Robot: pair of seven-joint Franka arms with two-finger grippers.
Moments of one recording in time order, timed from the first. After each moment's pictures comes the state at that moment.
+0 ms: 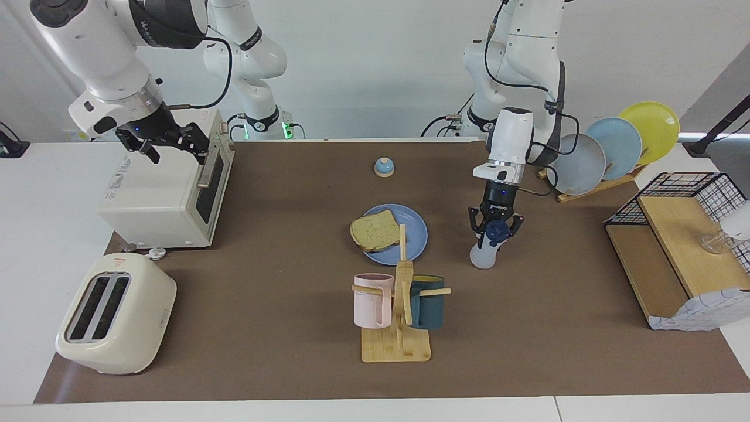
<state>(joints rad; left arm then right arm) -0.53 0.12 0.26 -2.57 0.16 3.47 -0.16 -0.02 0.02 -0.01 -1.57 -0.02 1.46 0.01</state>
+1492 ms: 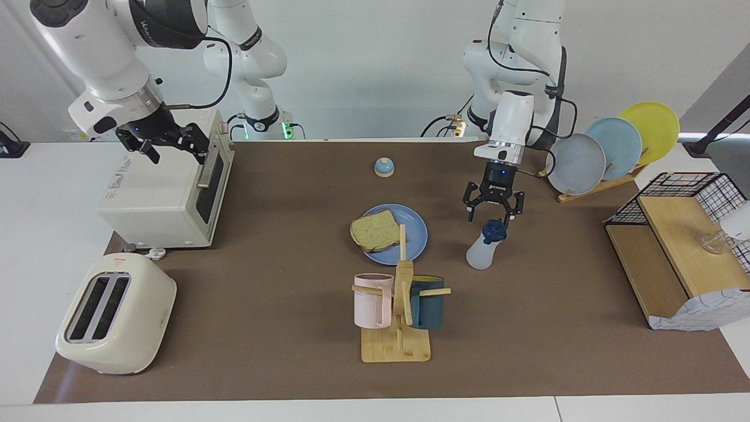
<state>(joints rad) -0.53 -0.06 0.24 -2.76 0.16 3.49 -0.14 -0.02 0.02 -0.01 -1.57 -0.02 1.46 0.01</state>
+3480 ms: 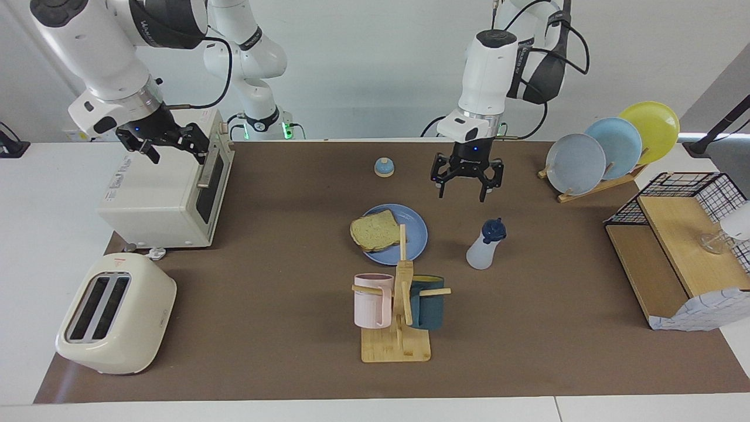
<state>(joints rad) -0.74 -0.10 0.26 -1.99 0.16 2.16 -0.33 -0.02 0.02 -0.01 -1.57 -0.02 1.46 0.01</state>
